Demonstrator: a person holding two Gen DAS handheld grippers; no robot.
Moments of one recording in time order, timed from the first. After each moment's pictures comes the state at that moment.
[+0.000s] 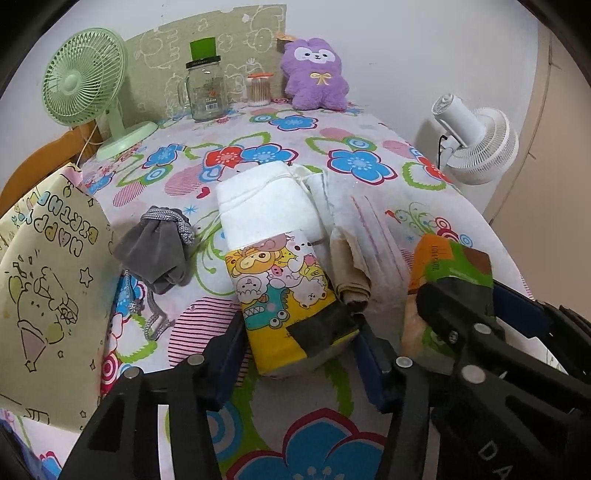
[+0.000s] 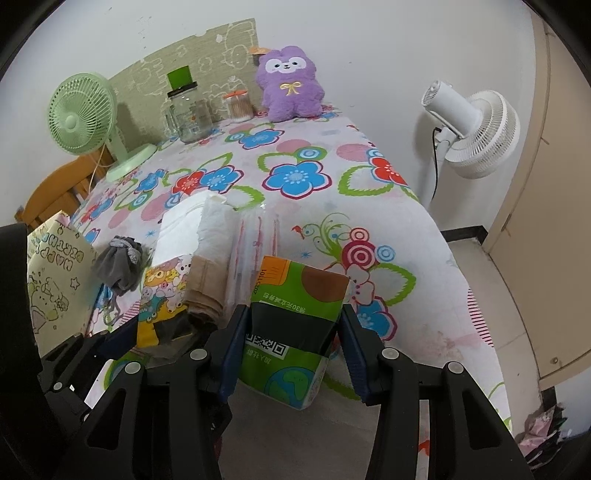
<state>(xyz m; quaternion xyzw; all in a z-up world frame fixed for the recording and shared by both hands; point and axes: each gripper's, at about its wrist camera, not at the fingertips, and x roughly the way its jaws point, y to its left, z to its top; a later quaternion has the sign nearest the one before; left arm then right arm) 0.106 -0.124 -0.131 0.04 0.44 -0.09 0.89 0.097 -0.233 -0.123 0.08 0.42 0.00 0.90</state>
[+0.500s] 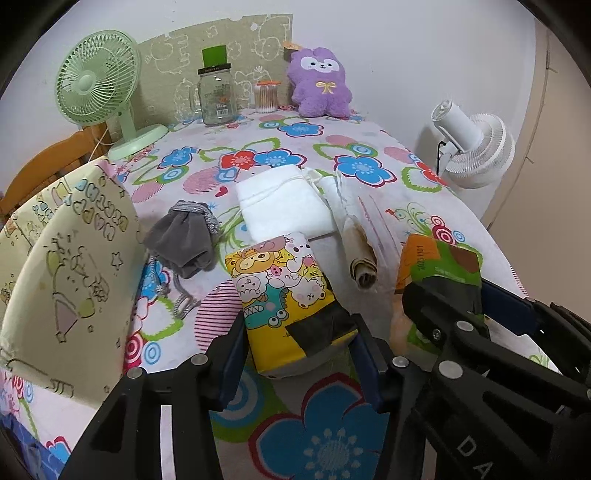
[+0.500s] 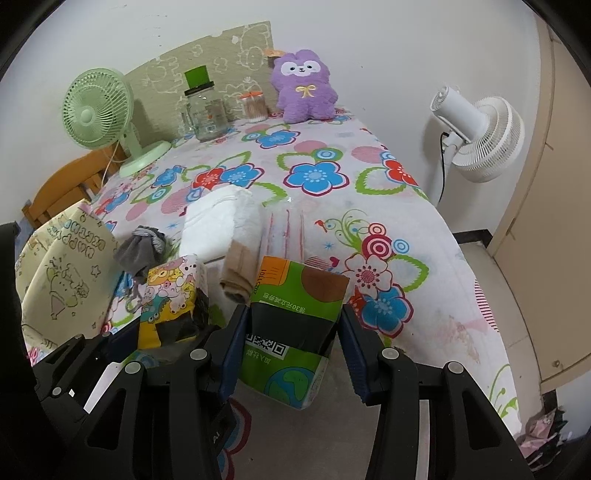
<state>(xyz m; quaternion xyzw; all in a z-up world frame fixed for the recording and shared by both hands) 0.084 -0.109 -0.118 0.03 0.43 -0.08 0.90 0.080 -0.217 -0.116 0.08 0.42 0.02 0.91</state>
